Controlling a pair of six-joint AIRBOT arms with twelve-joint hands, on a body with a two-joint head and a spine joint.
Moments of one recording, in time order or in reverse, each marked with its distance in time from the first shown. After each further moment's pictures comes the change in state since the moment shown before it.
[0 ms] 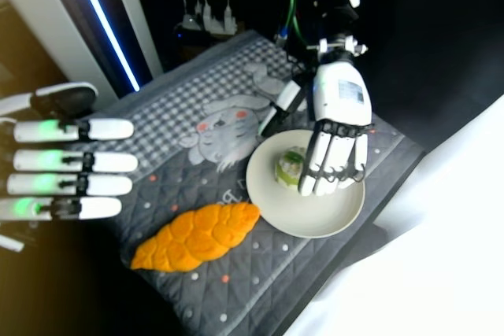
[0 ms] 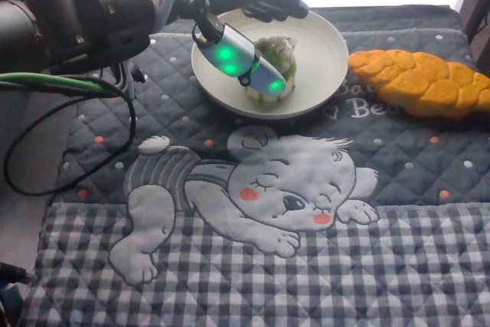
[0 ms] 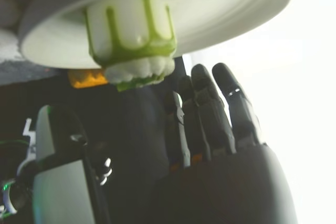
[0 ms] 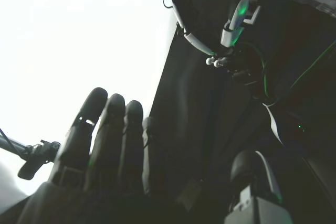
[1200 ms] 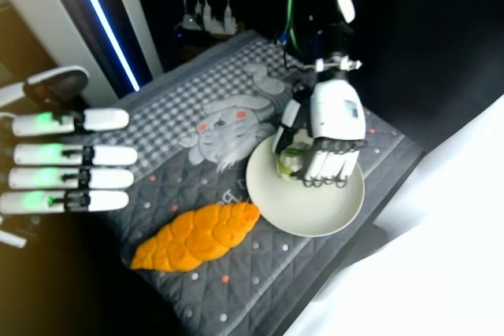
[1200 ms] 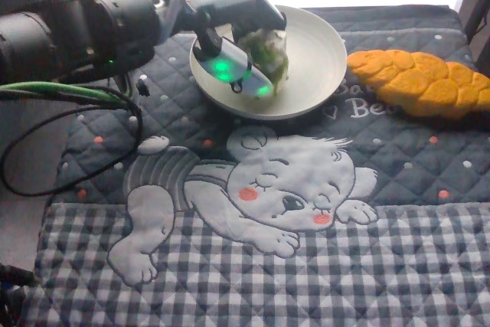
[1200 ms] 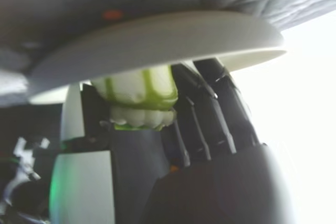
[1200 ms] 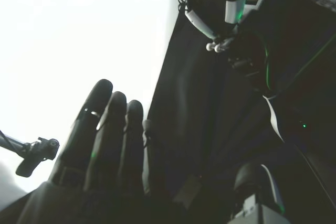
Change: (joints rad) left arm 0.030 -0.035 0.071 0.004 -0.033 -0.107; right arm 0.000 -0.001 -0.007 -0.001 0.014 0.000
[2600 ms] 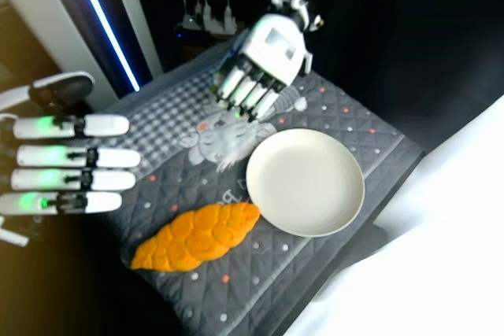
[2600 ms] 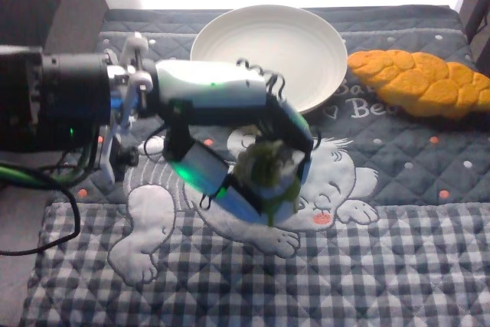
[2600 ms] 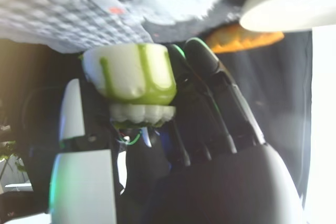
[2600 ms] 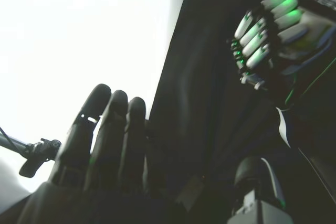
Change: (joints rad) left arm 0.090 0.276 -0.432 0.305 -0.339 -0.127; right arm 0.000 -0.005 -0.006 0.011 0.000 0.000
